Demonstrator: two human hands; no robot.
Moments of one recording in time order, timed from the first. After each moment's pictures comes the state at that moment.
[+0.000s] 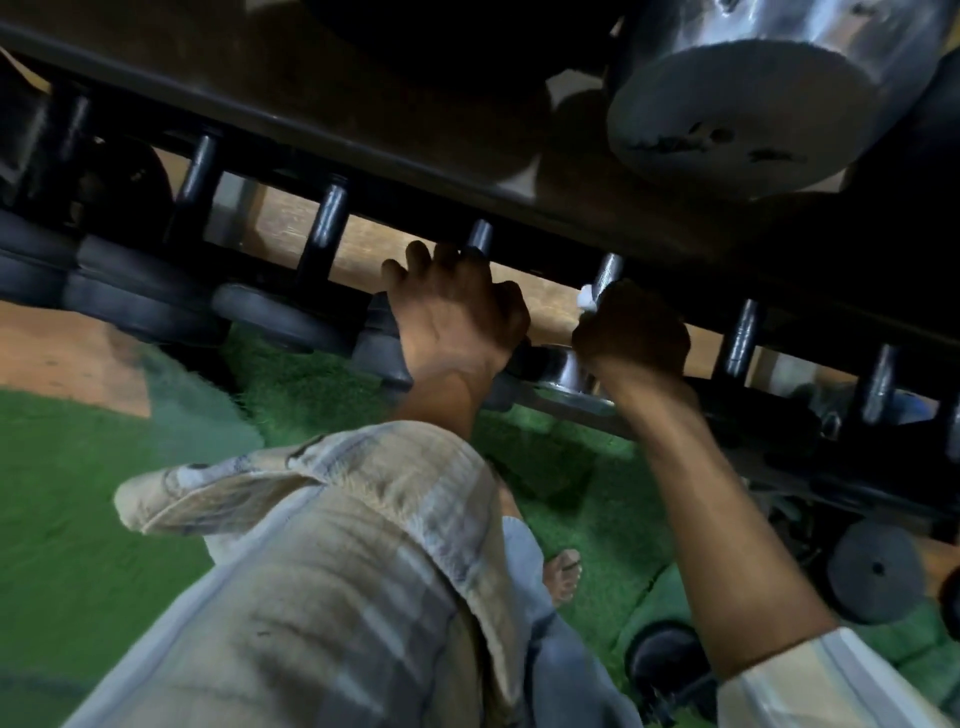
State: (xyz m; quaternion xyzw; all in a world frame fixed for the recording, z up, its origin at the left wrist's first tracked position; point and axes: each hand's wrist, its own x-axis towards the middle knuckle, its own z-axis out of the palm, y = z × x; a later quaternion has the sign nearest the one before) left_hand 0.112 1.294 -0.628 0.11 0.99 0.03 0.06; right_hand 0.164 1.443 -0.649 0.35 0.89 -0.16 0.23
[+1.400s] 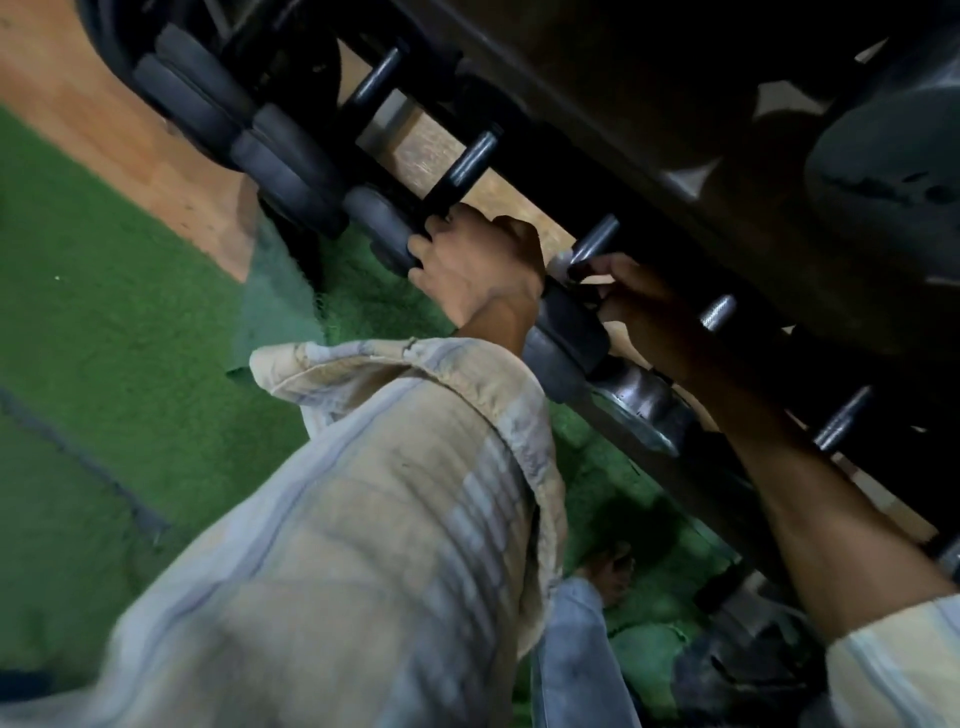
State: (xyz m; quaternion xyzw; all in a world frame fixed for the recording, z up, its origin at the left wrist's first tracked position) left_hand 0.088 1.273 -0.647 -0.35 0.92 0.14 0.07; right_hand 0.118 1.433 -0.676 0.10 0.70 -0.61 0.35
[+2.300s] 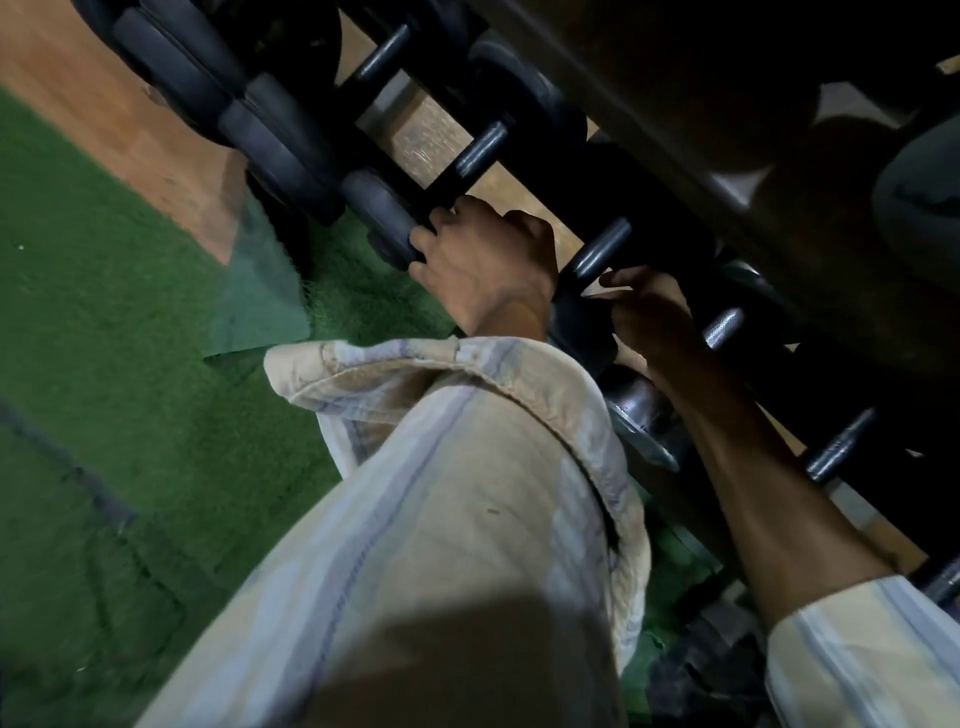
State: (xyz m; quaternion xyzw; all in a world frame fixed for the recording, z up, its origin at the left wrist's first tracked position) left_hand 0.086 1.273 -0.655 -0.36 0.92 0.15 0.05; right_hand 0.107 1.419 -0.711 0.30 0.74 -0.54 0.27
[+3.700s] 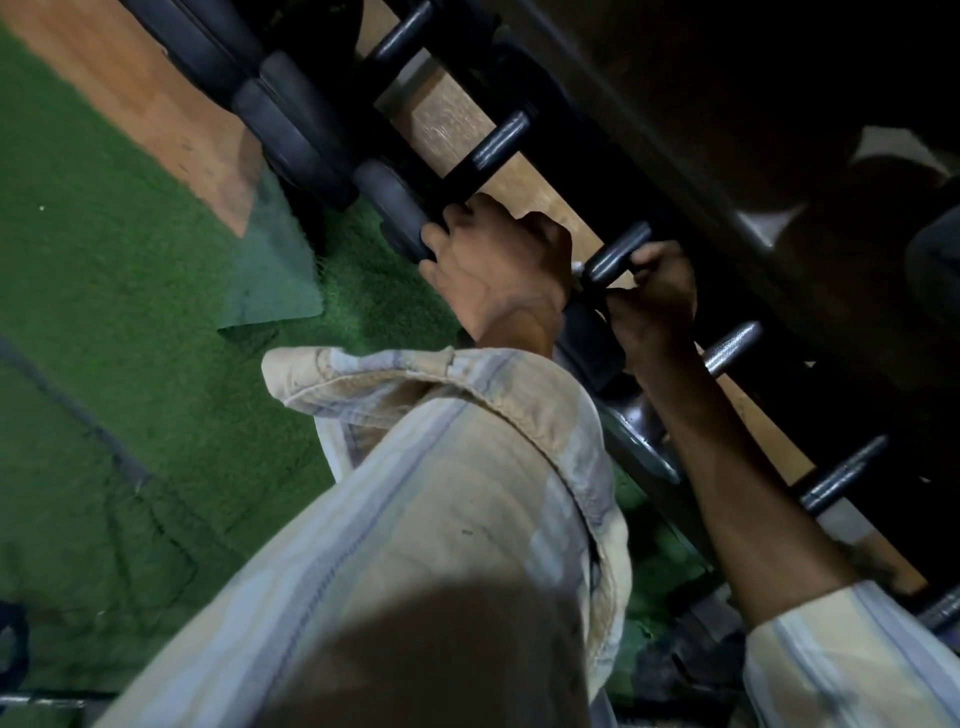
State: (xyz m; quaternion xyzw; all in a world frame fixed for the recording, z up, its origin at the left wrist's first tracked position) left_hand 0.083 1.275 -0.659 -0.37 0.92 0.14 0.05; right_hand 0.101 1.392 -0.701 0.24 0.79 -0.54 0.15
